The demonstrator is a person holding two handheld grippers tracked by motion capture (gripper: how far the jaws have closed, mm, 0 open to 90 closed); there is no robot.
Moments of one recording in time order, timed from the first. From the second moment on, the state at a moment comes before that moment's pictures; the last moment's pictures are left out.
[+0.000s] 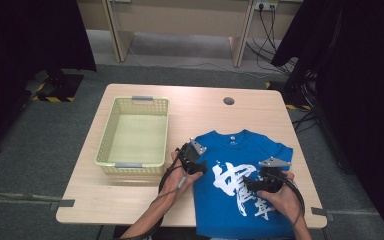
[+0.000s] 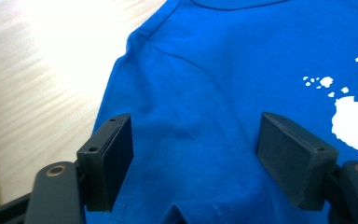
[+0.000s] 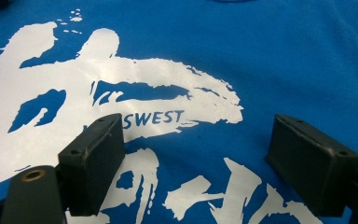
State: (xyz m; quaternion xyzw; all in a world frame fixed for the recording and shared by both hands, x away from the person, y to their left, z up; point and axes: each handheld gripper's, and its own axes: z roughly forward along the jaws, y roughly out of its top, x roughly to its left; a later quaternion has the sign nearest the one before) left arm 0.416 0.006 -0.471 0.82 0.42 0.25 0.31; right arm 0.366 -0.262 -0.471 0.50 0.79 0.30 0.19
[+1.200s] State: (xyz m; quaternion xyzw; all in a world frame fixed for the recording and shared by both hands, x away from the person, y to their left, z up) left arm 0.348 0.000 -0.471 0.82 0.38 0.14 0.40; right arm 0.369 -0.259 -0.472 0.51 0.78 0.31 0.20
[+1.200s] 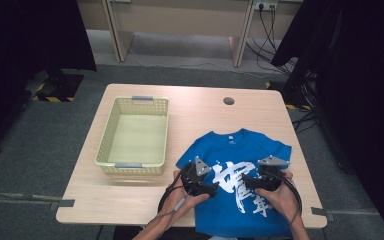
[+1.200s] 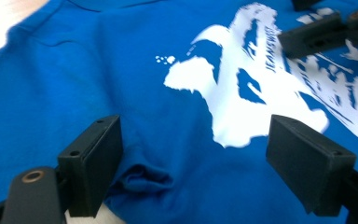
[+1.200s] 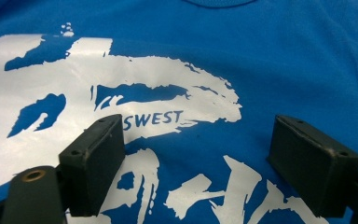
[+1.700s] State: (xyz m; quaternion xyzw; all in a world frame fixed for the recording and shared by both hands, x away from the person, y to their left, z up) left arm 0.344 0.002 -0.477 0.84 0.36 0.17 0.36; right arm 0.353 -0.269 -0.471 0.50 0.79 0.30 0.19
